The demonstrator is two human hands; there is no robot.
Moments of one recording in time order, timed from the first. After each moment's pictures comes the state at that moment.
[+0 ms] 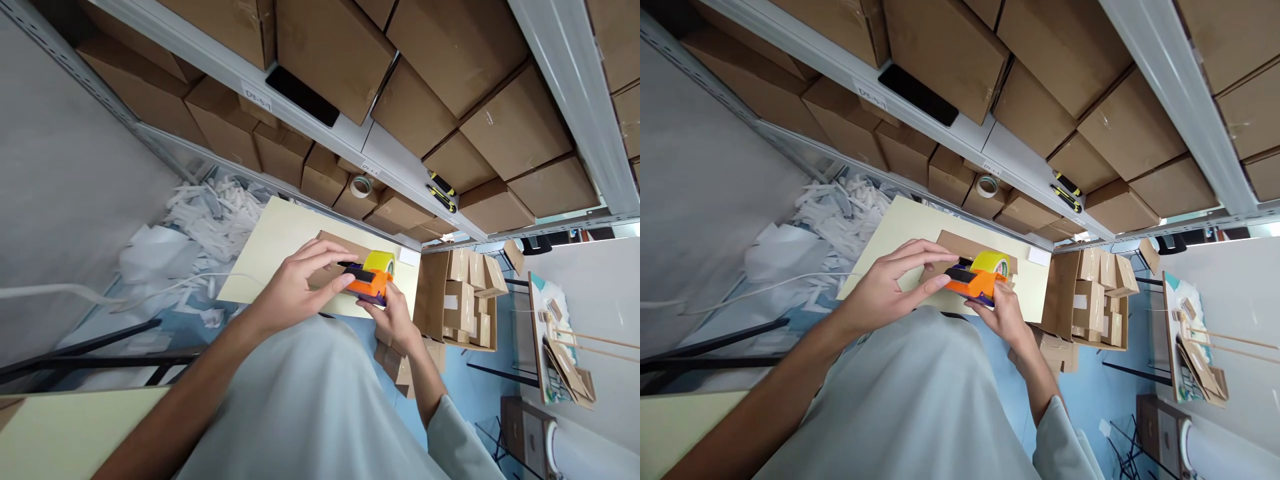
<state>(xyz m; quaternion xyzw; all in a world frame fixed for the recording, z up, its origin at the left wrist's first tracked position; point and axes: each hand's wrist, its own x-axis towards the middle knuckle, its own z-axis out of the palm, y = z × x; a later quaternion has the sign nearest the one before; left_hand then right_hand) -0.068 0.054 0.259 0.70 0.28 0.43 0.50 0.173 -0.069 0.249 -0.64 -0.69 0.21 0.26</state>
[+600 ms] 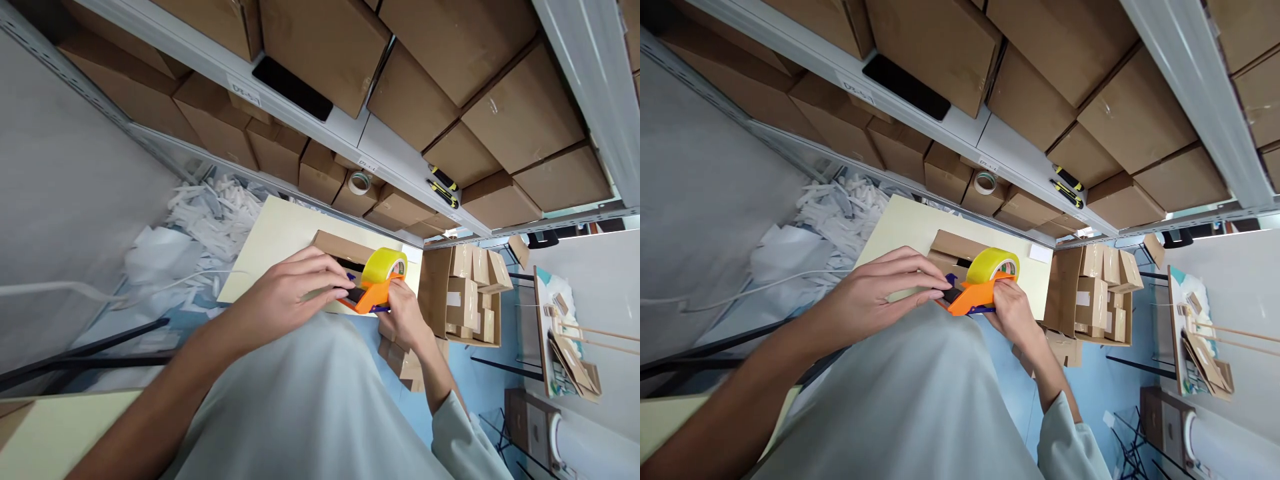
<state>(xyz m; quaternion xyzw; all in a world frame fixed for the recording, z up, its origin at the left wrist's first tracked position) -0.080 0.065 0.268 0.77 0.22 0.35 0.48 0.196 -0.064 0.270 -0.56 -0.80 0.13 0.17</state>
